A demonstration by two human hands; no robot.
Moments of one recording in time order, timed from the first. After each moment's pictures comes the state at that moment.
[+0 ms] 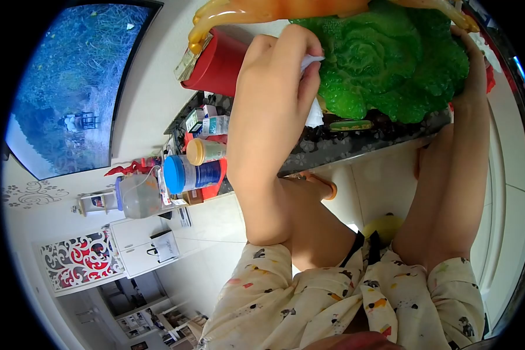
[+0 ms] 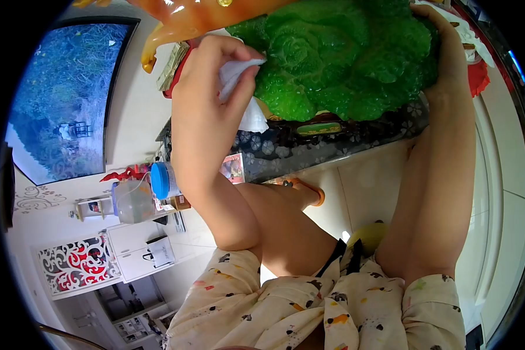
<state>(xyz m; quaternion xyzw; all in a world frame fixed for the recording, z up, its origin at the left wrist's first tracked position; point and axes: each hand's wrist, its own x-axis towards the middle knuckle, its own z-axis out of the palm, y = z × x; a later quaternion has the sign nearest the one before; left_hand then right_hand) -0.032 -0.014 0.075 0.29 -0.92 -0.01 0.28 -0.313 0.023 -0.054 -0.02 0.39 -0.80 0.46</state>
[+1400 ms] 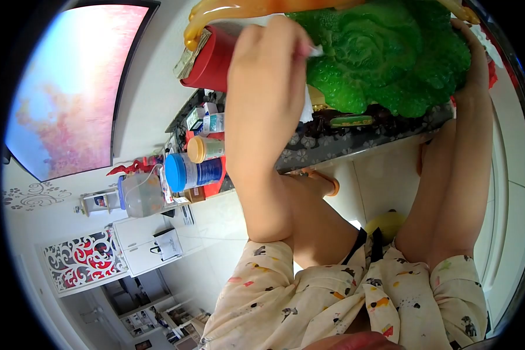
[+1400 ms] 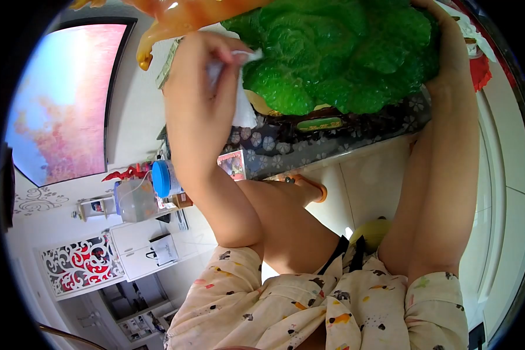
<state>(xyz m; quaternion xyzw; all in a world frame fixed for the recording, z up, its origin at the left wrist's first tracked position) -0.029 -0.025 0.070 0.25 -0.92 0.01 0.30 -0.301 0.023 -0.034 -0.02 0.40 -0.79 0.46</state>
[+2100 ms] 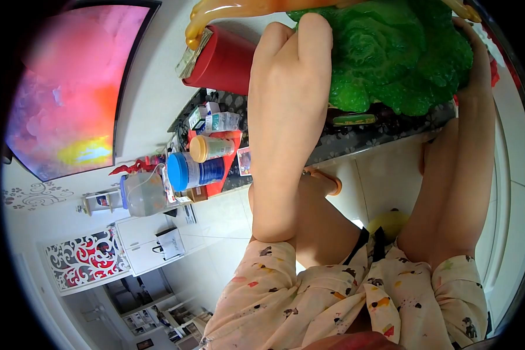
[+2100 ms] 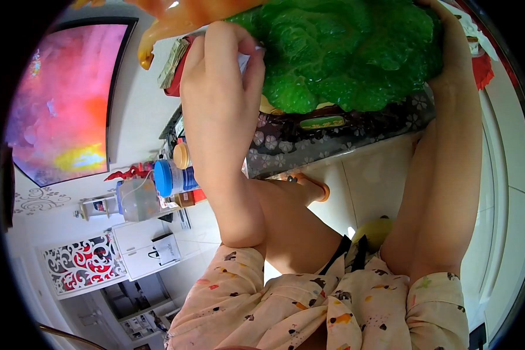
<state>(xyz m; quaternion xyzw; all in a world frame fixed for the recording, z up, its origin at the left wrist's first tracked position) -0.049 -0.007 0.063 0.27 -0.91 0.13 0.29 -0.282 0.034 -0.017 -0.06 0.27 -0.79 0.55</state>
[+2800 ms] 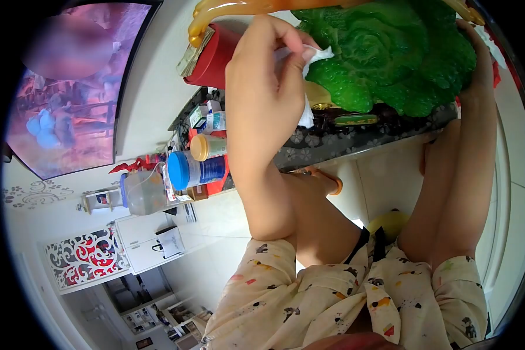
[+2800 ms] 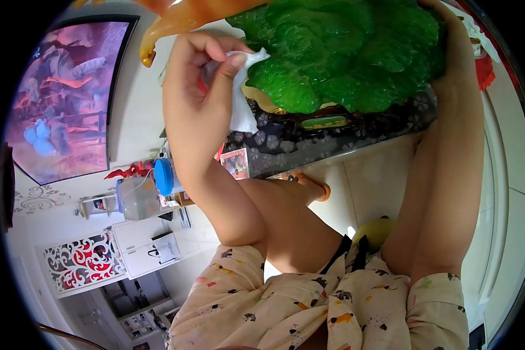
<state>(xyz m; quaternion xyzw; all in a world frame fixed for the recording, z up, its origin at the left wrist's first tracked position) -0.023 -0.023 0.069 0.30 -0.86 -0.24 0.33 -0.276 0.033 -0.019 -0.08 0.30 -0.81 0.50</state>
